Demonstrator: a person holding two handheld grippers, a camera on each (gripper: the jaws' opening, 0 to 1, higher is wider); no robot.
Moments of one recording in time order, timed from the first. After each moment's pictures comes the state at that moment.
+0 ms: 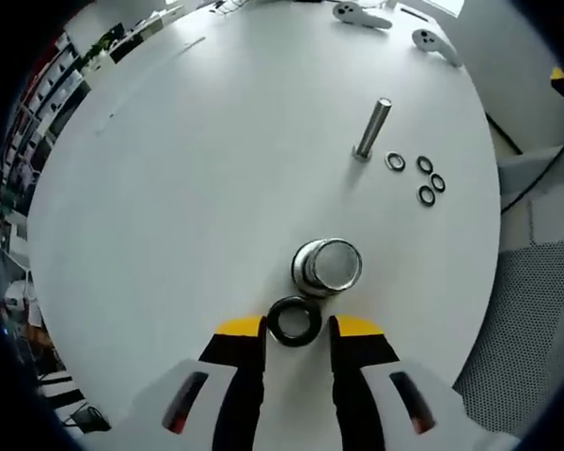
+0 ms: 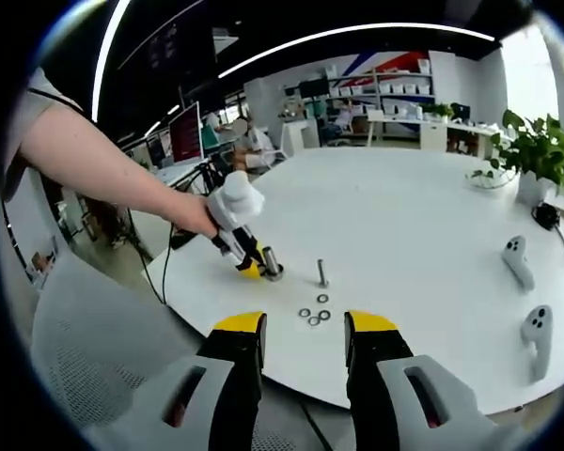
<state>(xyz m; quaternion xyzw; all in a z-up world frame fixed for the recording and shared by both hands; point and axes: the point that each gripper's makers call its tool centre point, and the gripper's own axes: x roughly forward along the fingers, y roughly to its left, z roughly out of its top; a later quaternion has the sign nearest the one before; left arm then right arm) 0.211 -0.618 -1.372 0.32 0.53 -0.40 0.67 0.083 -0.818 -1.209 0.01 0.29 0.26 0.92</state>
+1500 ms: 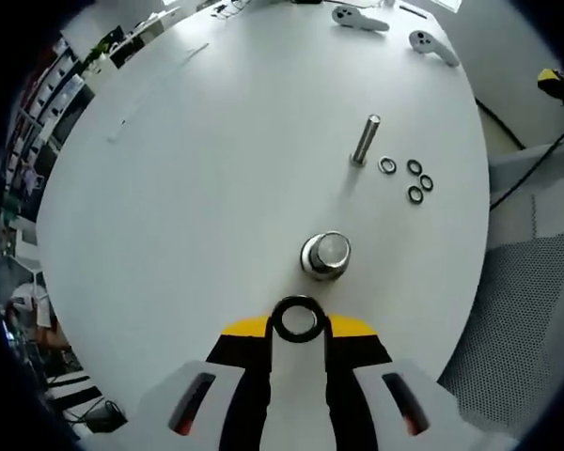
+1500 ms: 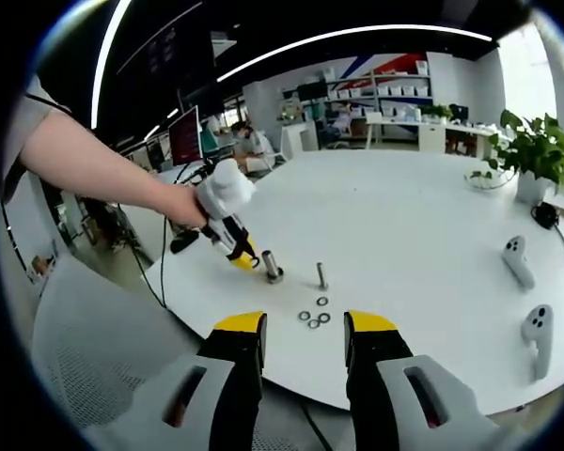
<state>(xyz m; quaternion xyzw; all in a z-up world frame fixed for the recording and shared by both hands) 0.211 -0.606 -1.331 0.34 0.52 -0.40 0.68 0.084 -0.819 -1.206 0.02 0.29 0.26 0.92</state>
